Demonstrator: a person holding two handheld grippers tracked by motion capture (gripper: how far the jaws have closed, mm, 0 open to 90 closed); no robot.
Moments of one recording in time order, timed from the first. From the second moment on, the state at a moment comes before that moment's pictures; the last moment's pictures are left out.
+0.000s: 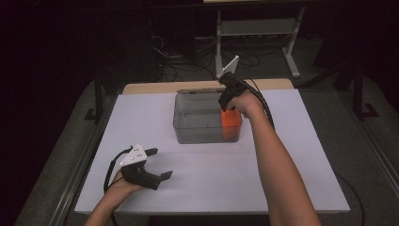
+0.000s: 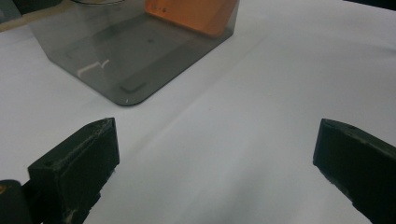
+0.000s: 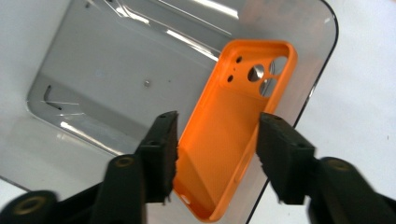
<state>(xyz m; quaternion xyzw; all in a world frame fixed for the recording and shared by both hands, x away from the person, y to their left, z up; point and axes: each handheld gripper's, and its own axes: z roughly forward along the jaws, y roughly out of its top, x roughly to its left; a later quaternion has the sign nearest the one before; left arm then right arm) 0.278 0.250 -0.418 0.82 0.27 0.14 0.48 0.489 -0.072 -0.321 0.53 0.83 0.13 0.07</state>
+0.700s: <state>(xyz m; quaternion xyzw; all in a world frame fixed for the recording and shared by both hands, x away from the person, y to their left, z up) 0.290 0.252 -0.421 0.82 0.28 0.14 0.47 0.454 -0.097 -0.315 0.41 0.86 0.29 0.13</state>
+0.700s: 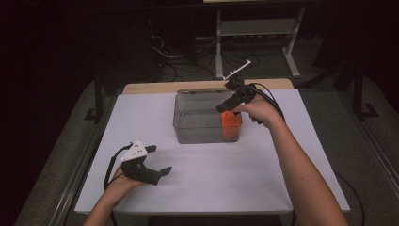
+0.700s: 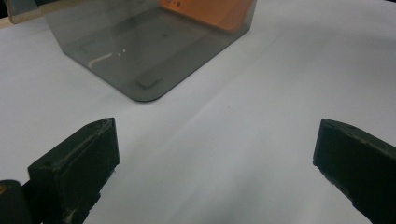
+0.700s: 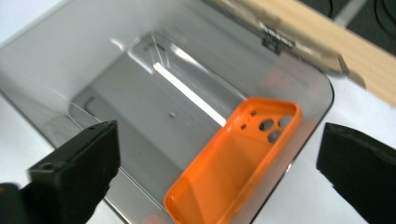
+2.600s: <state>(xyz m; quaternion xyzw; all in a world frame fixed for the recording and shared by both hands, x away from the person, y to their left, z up) 0.288 0.252 -0.425 0.83 0.29 0.15 0.45 0.331 -0.182 -0.388 0.34 0.81 0.45 0.17</state>
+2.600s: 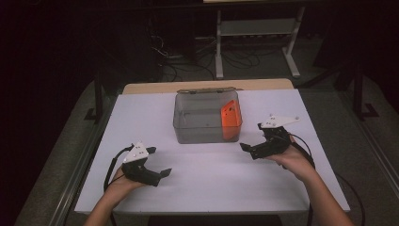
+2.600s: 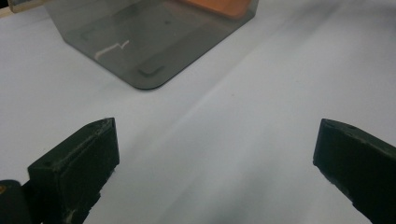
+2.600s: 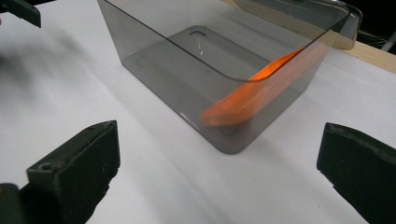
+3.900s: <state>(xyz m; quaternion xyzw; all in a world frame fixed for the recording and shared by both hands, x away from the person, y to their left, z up) 0.287 0.253 -0.431 0.84 0.29 0.14 0.44 0.276 -0.199 -0.433 0.35 0.80 0.45 0.17</state>
